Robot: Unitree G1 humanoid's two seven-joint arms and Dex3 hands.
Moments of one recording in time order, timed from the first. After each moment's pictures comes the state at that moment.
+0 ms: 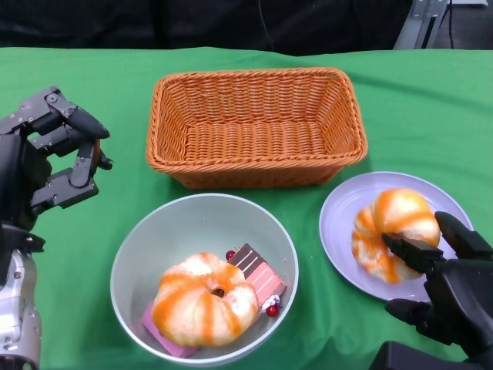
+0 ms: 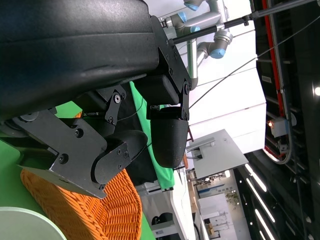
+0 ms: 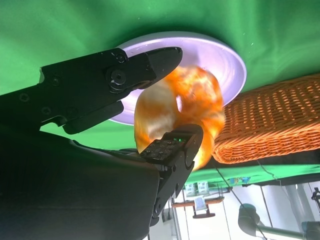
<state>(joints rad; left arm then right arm) -0.39 0.15 0.24 0.52 -0.21 -0.58 -0.29 0.12 -0.31 0.29 -0.14 -0.86 0.12 -0.23</state>
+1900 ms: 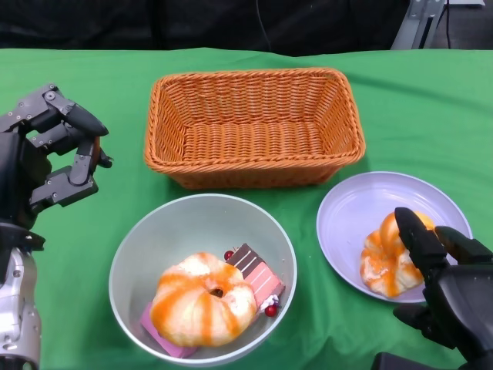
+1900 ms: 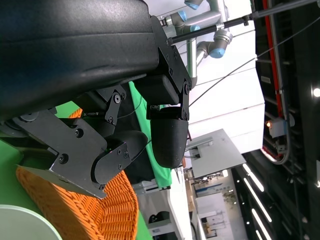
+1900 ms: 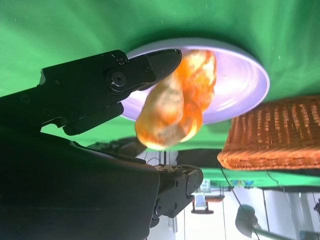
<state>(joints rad) -0.39 0.15 0.24 0.49 -0.21 -0.56 -0.29 0.10 -0.31 0.31 -0.06 -0.98 0.13 -0.28</state>
